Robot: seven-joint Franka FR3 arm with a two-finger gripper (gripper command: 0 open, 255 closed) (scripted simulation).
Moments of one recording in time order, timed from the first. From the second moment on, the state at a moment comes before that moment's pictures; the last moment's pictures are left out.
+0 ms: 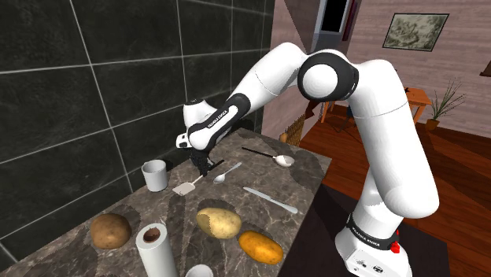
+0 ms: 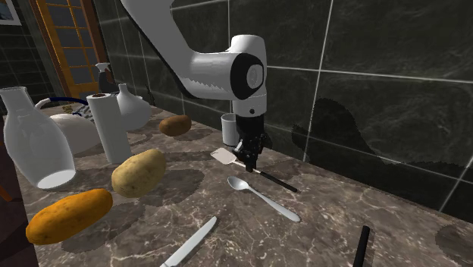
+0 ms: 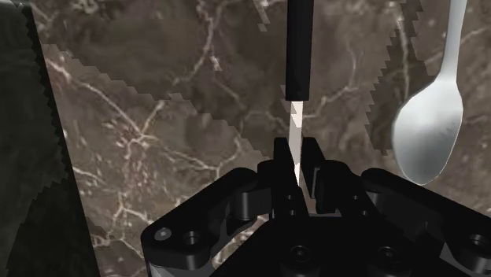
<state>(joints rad) 0.26 0.57 -0.03 -1.82 -0.07 2.37 -1.37</state>
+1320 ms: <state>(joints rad) 0.26 0.44 -0.02 -1.80 -0.07 2.23 -1.38</state>
